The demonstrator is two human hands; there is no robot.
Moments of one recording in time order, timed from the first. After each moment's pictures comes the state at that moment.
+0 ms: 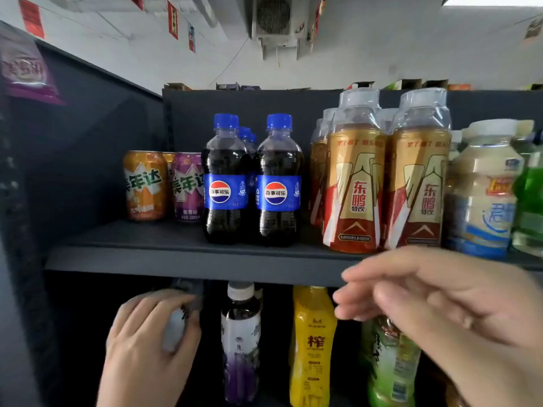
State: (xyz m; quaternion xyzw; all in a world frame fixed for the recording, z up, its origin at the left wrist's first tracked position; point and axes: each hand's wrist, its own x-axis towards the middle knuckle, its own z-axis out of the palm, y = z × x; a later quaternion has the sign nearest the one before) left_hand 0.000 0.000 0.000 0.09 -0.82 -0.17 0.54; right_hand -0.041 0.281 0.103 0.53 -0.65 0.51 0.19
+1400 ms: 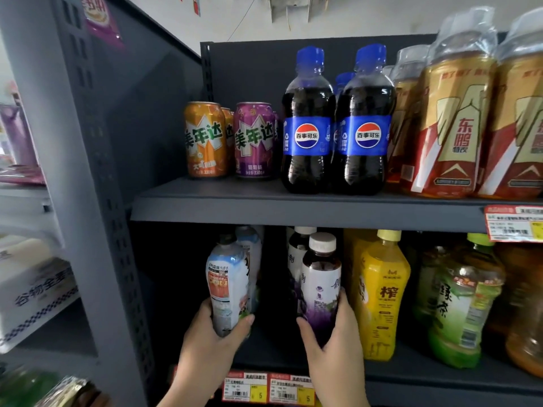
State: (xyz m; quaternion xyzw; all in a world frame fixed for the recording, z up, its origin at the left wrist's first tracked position) left_hand -0.001 -0.081 -0.109 0.22 -0.78 -0.51 0.28; right_hand -0.083 0.094 -0.131 0.16 -0.80 0.52 0.25
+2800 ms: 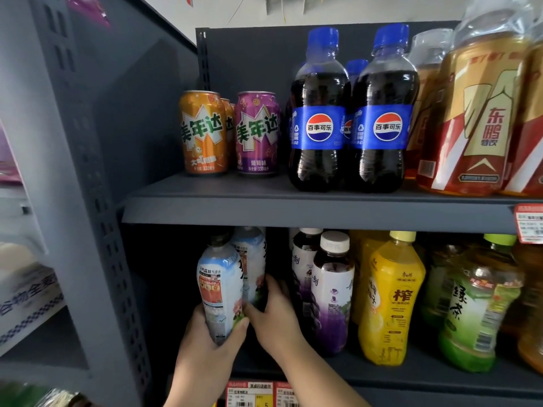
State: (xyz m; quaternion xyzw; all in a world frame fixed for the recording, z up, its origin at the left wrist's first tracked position) left_hand -0.005 -0.087 -0.115 0.20 -0.76 -0.53 0.31; right_hand -0.121 -0.004 -0.120 0.27 -0.78 0.57 0.01
